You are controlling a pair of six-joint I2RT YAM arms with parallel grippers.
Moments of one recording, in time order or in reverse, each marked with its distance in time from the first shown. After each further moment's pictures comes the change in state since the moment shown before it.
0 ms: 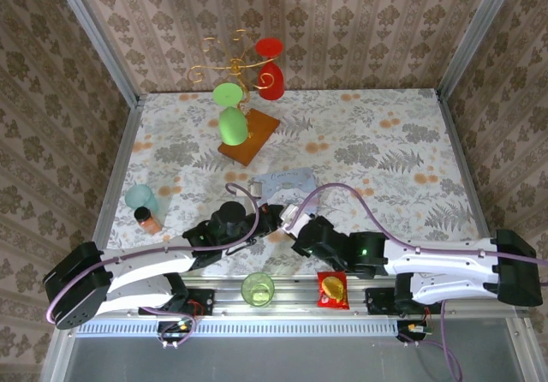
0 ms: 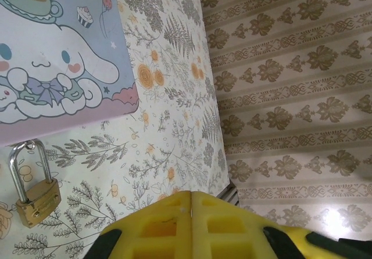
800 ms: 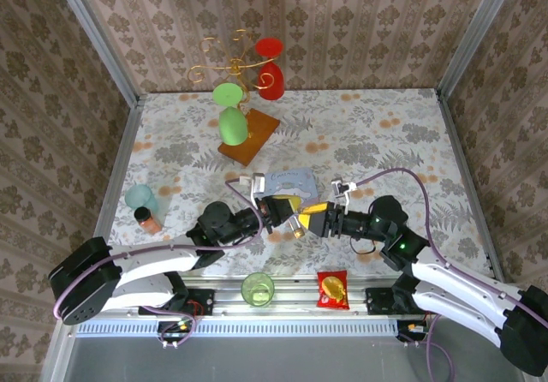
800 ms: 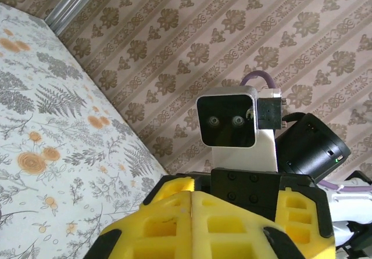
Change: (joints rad) left arm 0.013 0.056 -0.019 0.484 0.172 0.336; right arm -0.583 -0.323 -0.375 0.674 -1.129 0.782
